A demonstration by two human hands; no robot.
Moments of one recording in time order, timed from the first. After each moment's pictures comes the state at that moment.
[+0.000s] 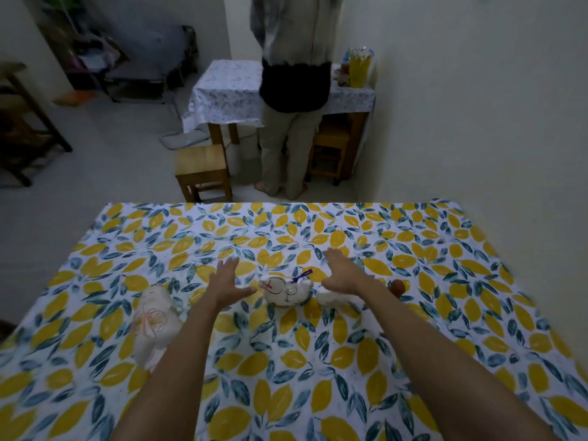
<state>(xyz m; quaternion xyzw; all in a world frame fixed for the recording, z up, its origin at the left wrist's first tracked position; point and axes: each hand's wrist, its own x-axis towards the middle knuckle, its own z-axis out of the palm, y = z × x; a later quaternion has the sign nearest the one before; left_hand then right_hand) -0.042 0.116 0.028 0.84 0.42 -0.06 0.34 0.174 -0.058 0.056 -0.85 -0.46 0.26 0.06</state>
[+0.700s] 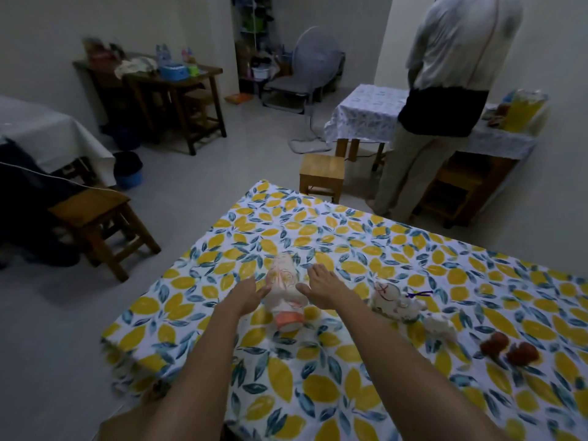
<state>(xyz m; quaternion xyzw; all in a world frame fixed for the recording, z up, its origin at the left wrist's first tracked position) -0.258 0.118 0.030 0.73 0.59 -0.06 0.34 -0.061 0.072 0.042 -0.70 -0.68 0.22 -0.09</state>
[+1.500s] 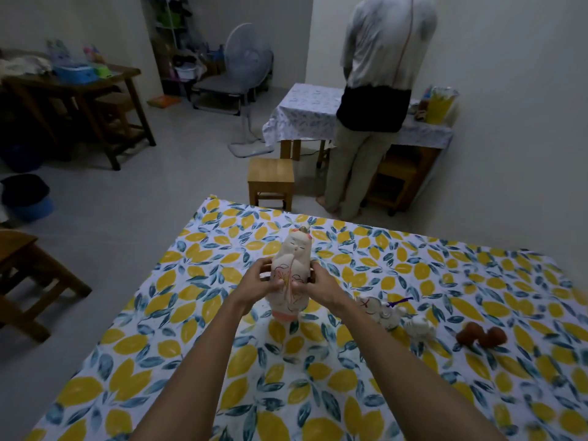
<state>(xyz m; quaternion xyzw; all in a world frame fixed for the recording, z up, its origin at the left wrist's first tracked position) -0.177 0.190 0.056 0.63 0.41 0.16 0.64 -0.022 0.099 0.053 -0.74 -0.39 0.40 0.37</state>
